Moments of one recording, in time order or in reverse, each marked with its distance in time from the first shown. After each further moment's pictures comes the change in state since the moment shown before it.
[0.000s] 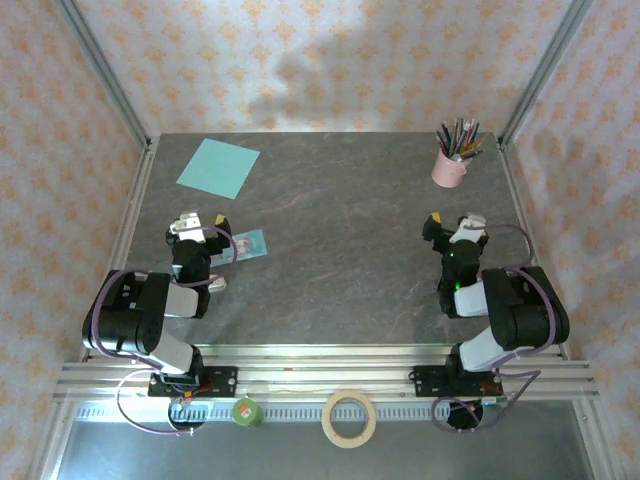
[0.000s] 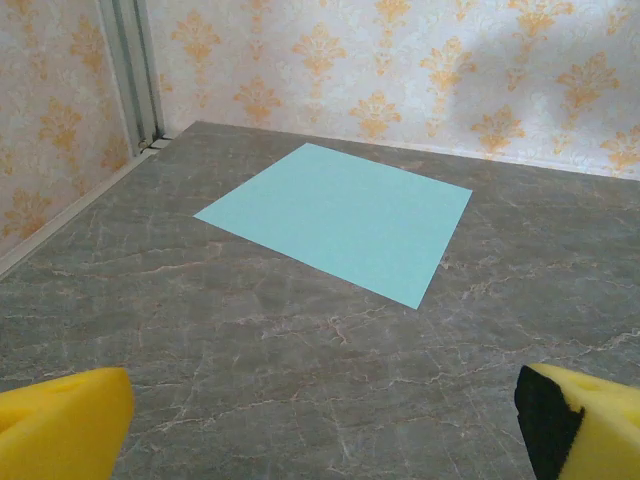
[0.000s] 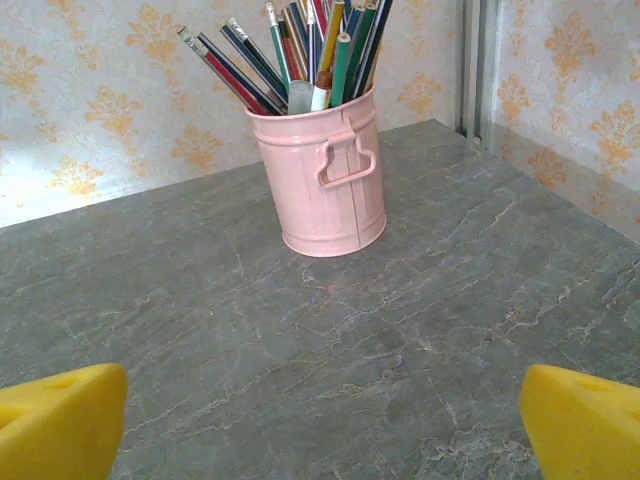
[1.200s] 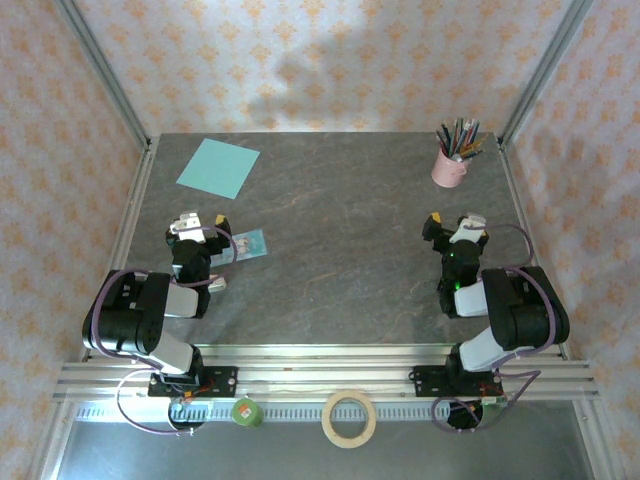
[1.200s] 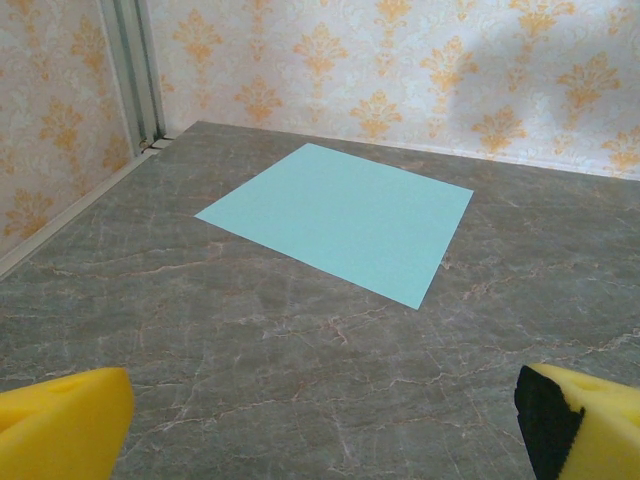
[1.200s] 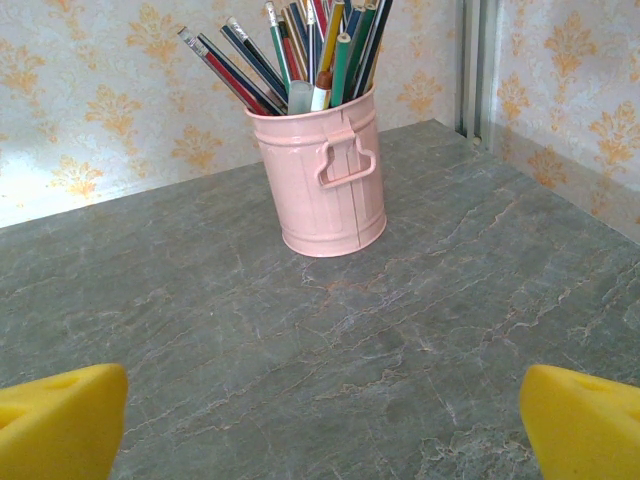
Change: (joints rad) left arm 0.000 0.000 0.000 0.000 -0.010 -0.001; right arm 0.000 0.000 0.000 0.000 0.000 0.000
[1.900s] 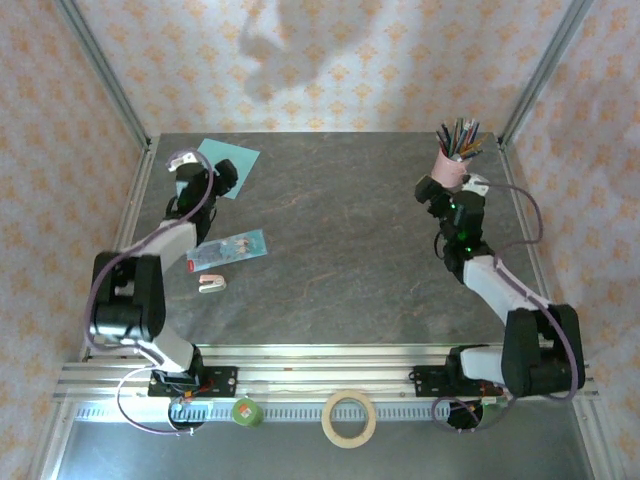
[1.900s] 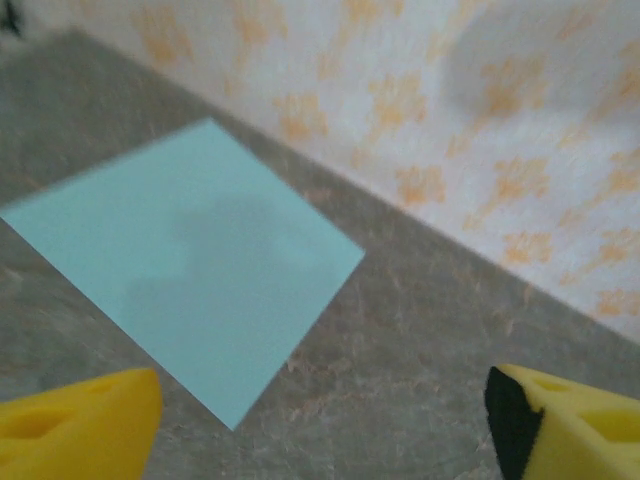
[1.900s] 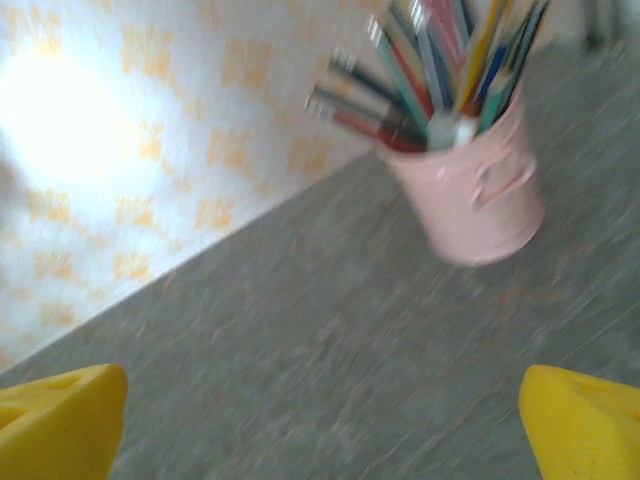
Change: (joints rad) left arm 0.000 0.142 0.739 -0.863 0.158 -0.455; right arm 0.060 -0.222 0.452 -0.862 -0.158 0.401
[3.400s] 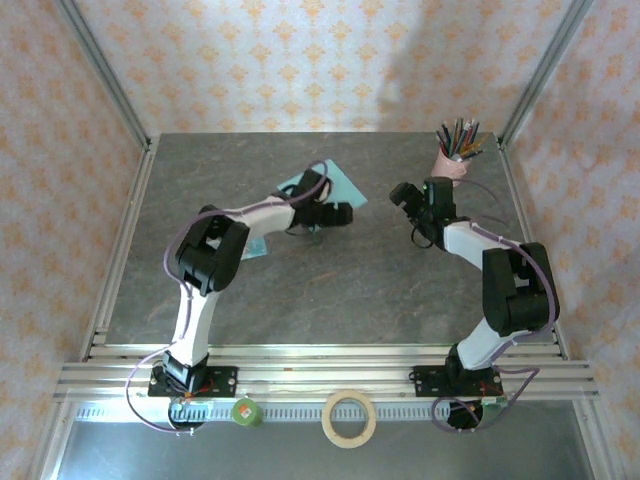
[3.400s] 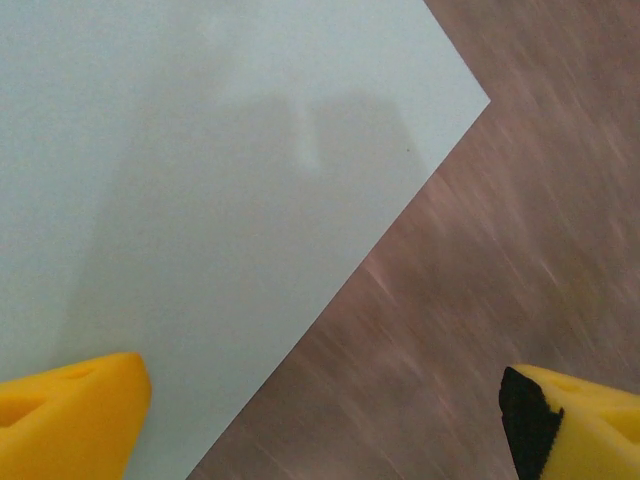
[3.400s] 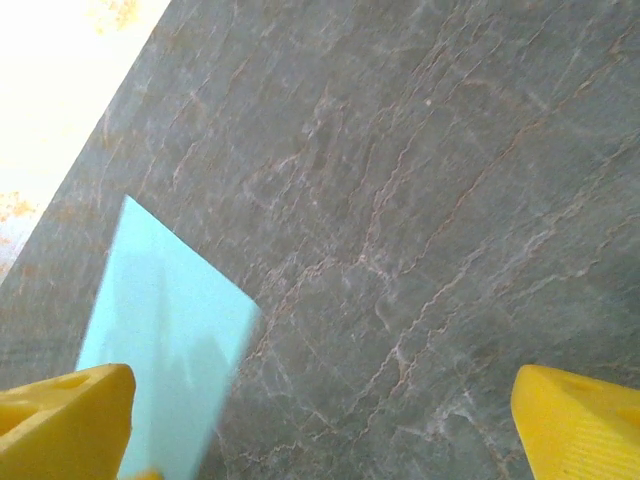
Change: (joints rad) left arm -0.538 0.472 0.488 -0.496 0.285 0.011; right arm 0.040 0.325 0.218 -0.254 -0.174 0.280
